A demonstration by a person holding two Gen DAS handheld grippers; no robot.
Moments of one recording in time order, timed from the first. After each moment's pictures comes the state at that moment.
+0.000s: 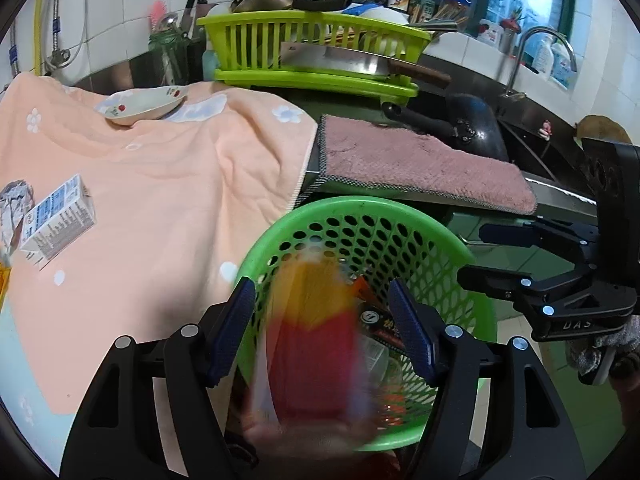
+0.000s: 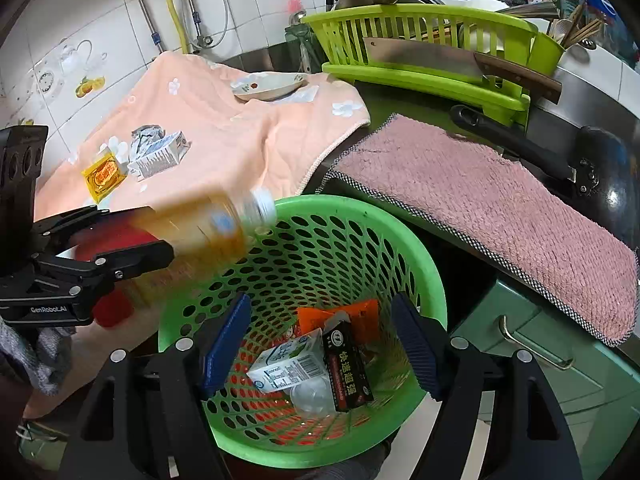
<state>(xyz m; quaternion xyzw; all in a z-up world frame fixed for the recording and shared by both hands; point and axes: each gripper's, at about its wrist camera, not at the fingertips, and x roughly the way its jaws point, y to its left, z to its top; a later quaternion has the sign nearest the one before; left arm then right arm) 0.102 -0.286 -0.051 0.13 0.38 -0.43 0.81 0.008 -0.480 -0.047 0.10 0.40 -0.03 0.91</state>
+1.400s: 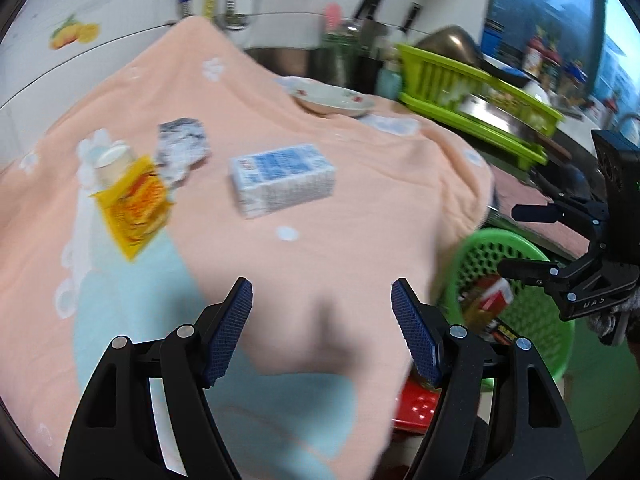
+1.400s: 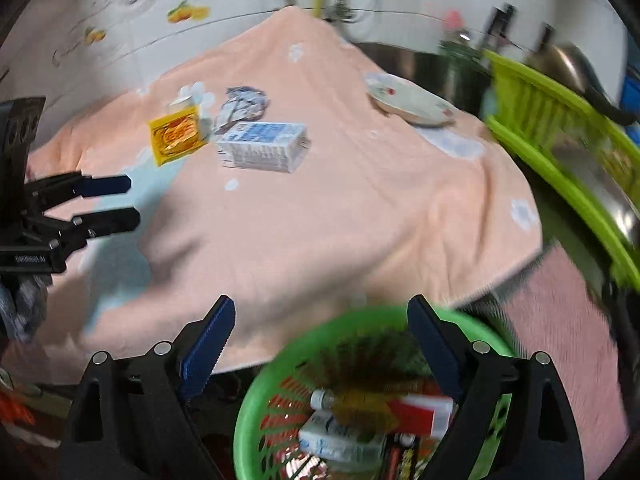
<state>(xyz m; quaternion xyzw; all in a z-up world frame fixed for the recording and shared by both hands) 0.187 -0.097 -0.022 0.06 0.39 -0.25 0.89 0.151 -0.355 -0.016 -0.06 0.42 0.13 0.90</state>
